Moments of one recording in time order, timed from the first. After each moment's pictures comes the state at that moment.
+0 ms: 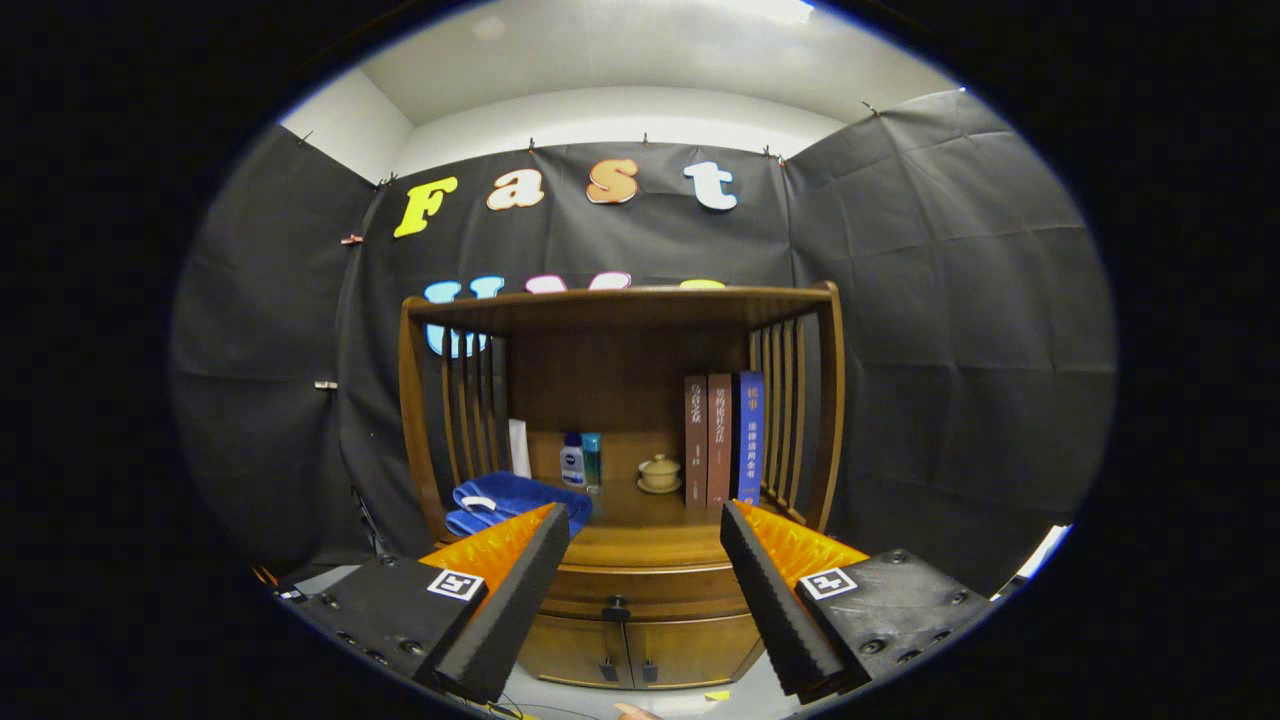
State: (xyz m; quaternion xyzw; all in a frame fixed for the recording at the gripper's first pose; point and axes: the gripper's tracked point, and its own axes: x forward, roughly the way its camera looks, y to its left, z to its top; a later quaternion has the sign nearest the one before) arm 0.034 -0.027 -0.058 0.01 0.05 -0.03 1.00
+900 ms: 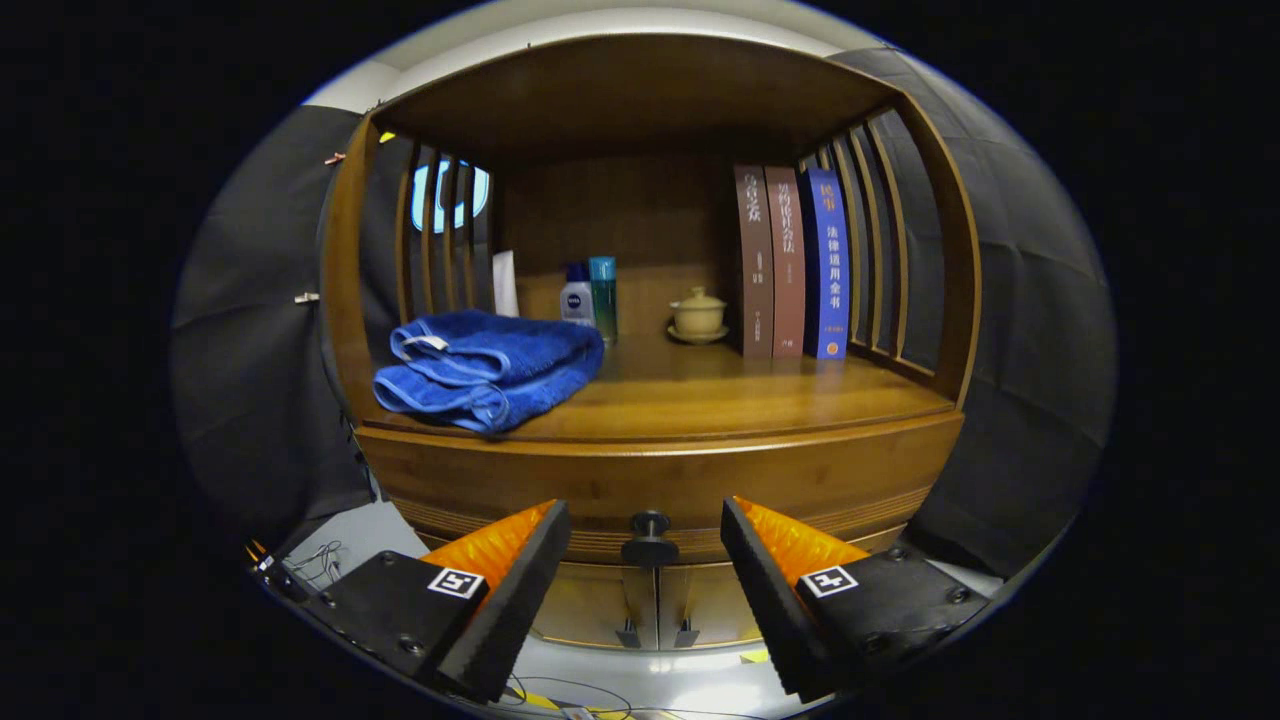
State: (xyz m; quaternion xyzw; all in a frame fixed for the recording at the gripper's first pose) arm 0.144 0.002 -0.292 0.02 0.20 -0.02 0.98
